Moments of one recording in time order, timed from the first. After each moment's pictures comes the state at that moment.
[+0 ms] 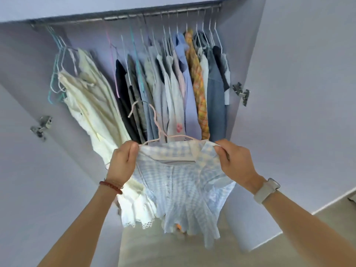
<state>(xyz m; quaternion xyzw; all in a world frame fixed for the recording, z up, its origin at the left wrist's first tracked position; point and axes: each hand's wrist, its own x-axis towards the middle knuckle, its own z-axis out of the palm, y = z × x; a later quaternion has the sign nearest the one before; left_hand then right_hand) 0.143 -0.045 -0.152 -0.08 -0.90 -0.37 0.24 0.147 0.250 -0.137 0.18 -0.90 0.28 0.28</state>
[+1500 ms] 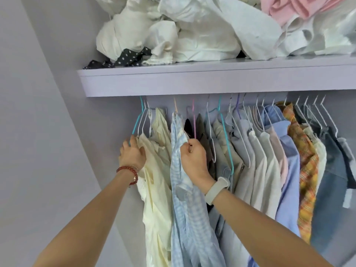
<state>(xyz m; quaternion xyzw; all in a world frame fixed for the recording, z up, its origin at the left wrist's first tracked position) -0.096 -0.300 -0.054 0.24 -0.92 -0.23 0.23 -0.097 -0.122 -0.034 0.16 -0.77 0.61 0.14</state>
